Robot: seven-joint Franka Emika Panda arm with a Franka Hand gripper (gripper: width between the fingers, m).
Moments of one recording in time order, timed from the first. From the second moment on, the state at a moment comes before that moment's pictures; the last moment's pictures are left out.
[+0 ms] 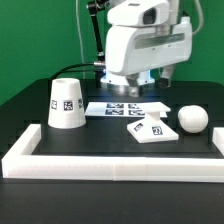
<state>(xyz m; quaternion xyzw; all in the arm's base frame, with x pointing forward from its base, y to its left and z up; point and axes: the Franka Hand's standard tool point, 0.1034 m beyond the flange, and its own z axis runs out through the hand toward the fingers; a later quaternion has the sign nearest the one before) 0.525 0.008 0.102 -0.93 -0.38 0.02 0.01</state>
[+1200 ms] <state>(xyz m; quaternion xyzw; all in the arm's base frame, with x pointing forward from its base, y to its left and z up) 0.491 0.030 0.074 -0.99 -0.10 0.02 0.01</state>
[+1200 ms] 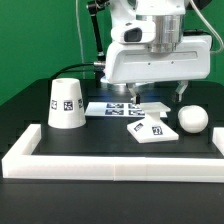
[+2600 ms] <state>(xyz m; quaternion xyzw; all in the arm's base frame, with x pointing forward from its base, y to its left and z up) 0.480 0.027 0.051 -0.99 -0.14 0.02 0.01</state>
